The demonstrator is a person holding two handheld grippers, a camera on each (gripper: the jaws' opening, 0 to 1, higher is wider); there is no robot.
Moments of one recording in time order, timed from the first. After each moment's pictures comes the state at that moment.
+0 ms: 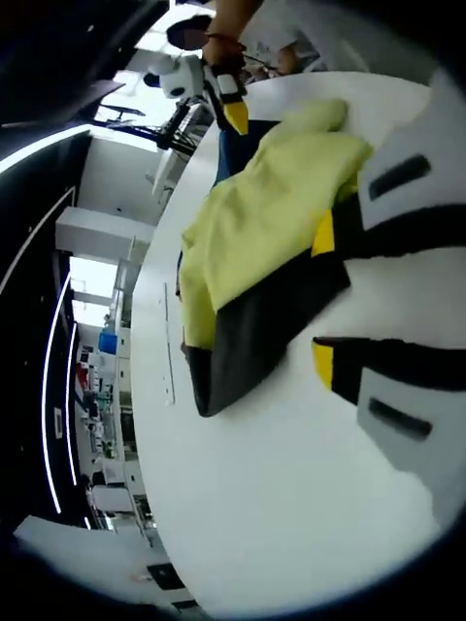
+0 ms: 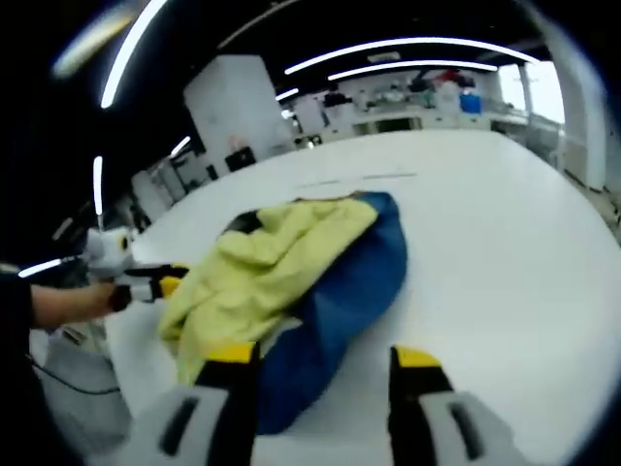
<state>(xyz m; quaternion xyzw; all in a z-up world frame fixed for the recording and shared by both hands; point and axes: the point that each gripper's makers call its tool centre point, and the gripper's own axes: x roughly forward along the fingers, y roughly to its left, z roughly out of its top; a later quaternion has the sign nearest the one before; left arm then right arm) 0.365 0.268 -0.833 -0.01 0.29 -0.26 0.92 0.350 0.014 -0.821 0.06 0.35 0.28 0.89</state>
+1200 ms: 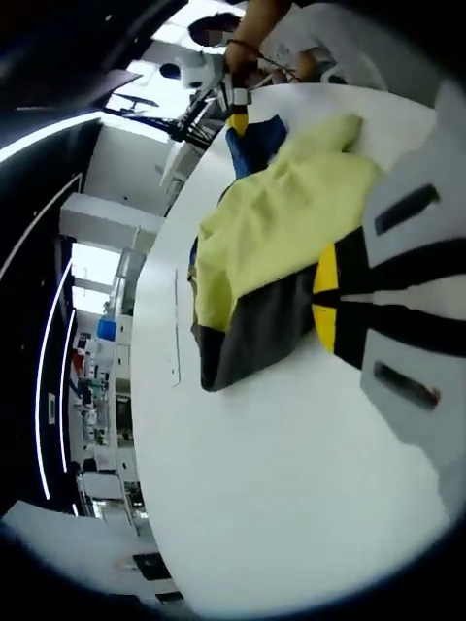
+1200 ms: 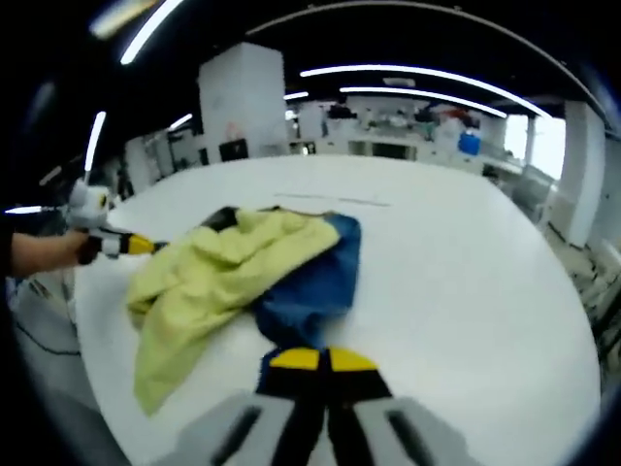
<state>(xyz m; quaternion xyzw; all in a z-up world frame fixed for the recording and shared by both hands) 0.366 0.310 -0.793 -0.05 0.28 -0.22 0.93 0.373 -0.042 -0.794 -0.04 0.31 0.23 0.92</state>
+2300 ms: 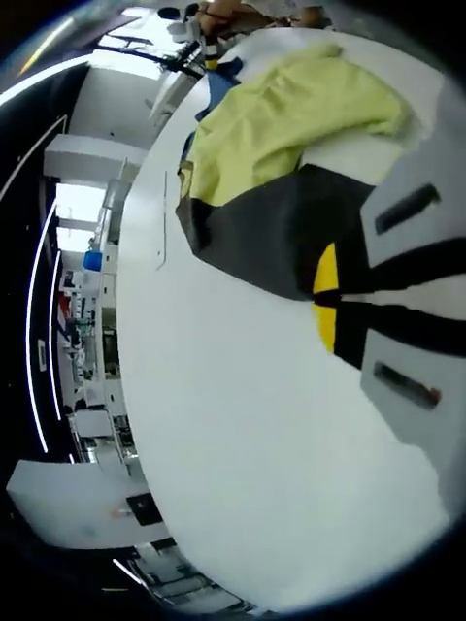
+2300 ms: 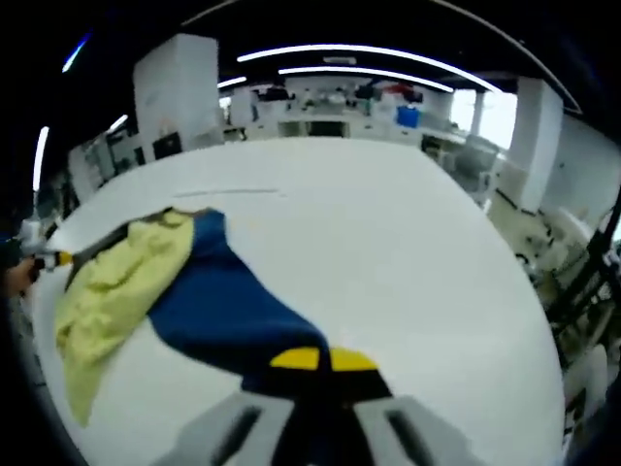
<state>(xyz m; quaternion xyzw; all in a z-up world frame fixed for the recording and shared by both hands) 0.390 0.447 -0.812 0.01 0.32 -0.09 0.94 0.451 -0.164 -0.811 -0.05 0.37 0.10 0.92</state>
